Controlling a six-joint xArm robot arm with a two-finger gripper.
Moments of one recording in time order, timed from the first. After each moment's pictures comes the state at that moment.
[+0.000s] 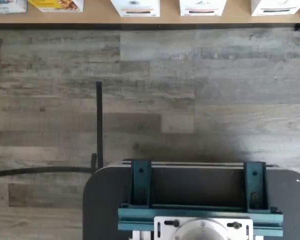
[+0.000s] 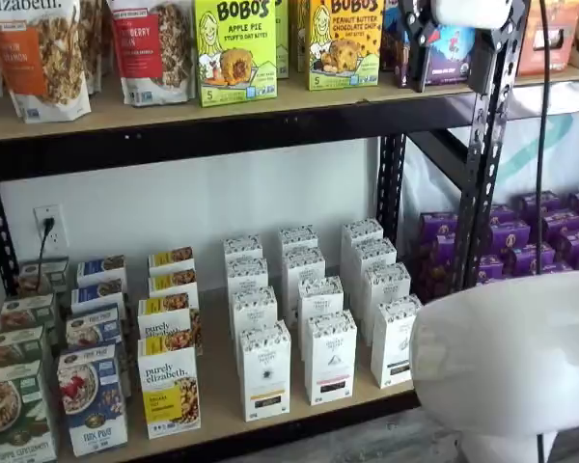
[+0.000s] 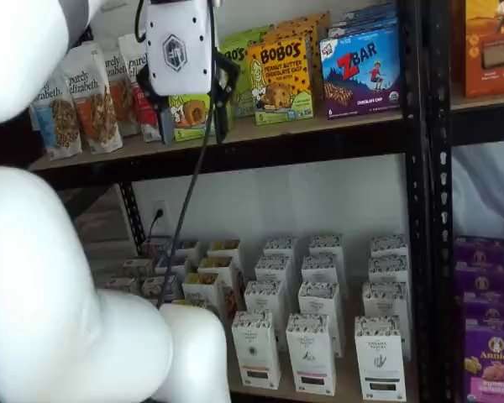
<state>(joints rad) -0.11 -0.82 -1.13 0.13 1.99 -0.06</state>
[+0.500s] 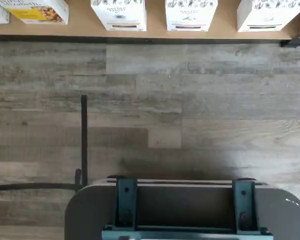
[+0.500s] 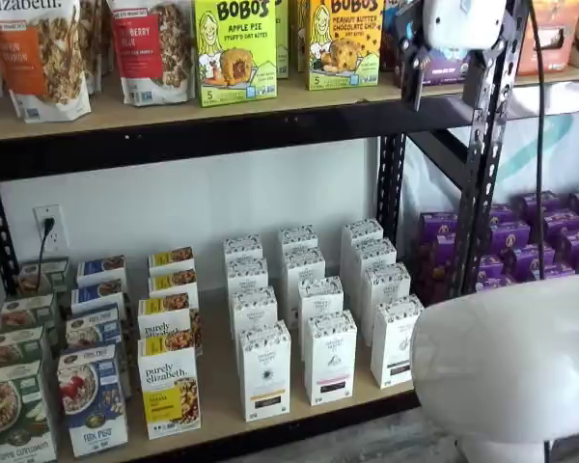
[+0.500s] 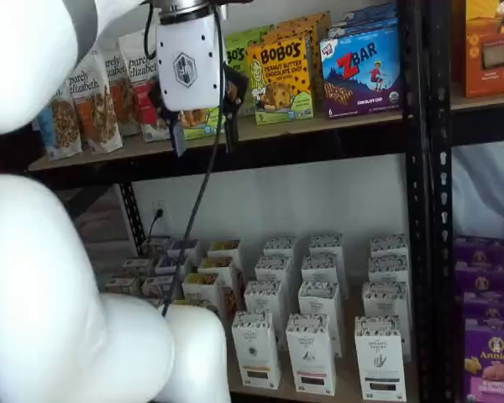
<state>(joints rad) -0.07 -0.84 -1.03 0.08 1.87 -0.04</state>
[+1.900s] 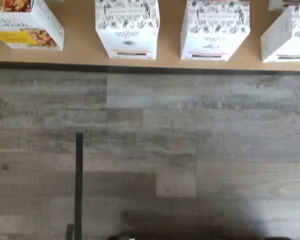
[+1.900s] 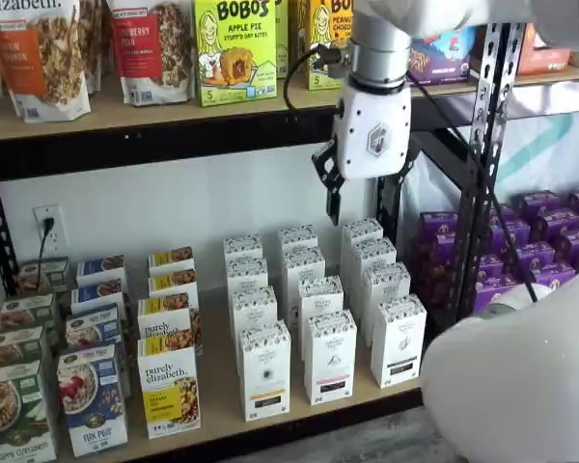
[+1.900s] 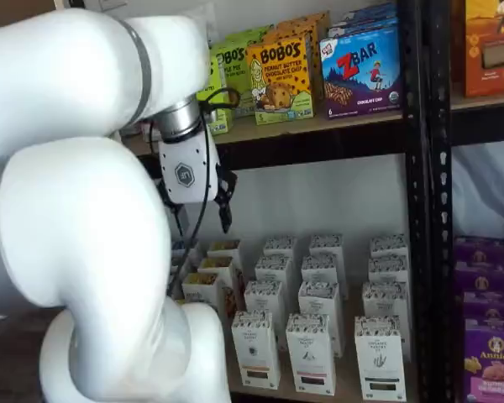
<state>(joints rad) 0.27 -0.80 -0.60 -0.01 1.31 0.29</state>
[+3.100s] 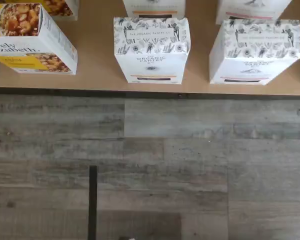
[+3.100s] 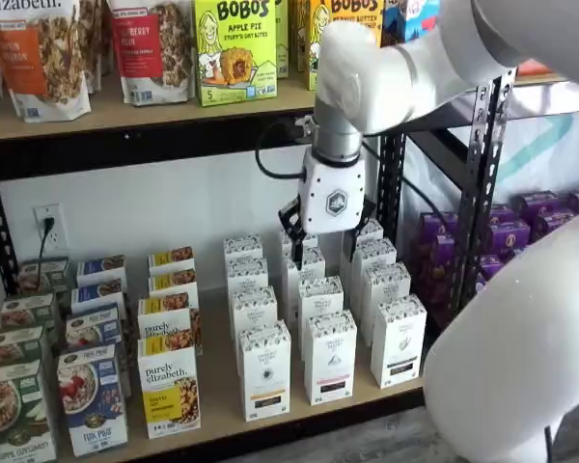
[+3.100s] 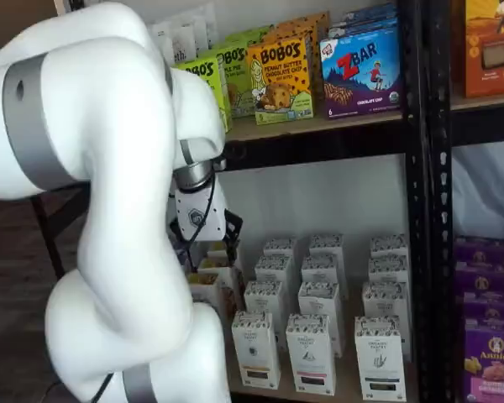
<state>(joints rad) 0.30 -0.47 -0.52 0.00 0.87 0.31</state>
